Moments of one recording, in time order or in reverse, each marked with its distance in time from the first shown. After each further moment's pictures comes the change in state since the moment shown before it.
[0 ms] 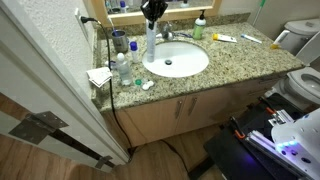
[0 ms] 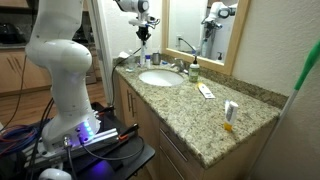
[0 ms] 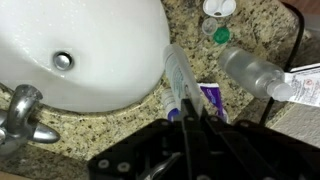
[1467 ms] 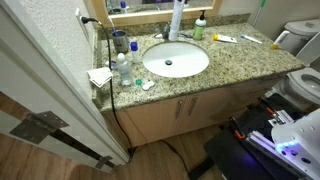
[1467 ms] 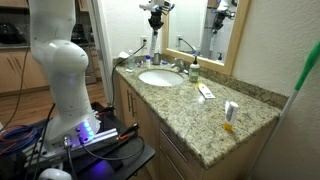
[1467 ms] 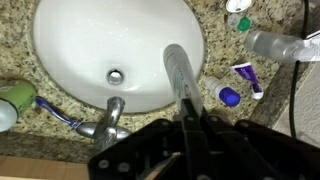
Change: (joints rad) arm -0.157 -0.170 -0.074 -0.013 0.107 -0.185 0.012
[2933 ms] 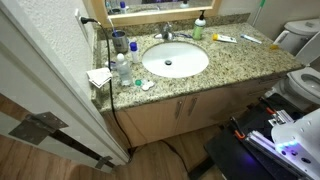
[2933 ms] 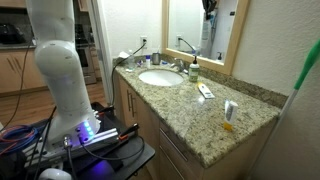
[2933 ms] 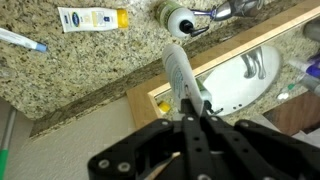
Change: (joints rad) arm -0.314 -0.047 -0.277 0.095 0.075 0.085 0.137
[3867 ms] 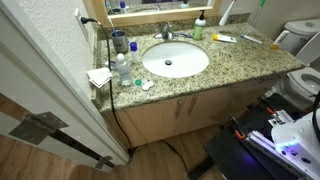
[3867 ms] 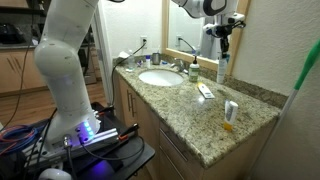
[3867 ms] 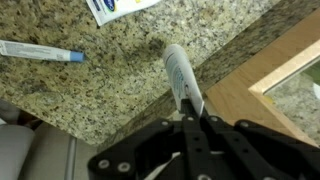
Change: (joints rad) arm -0.019 0.347 -0.084 0.054 -0.111 0.215 0.273
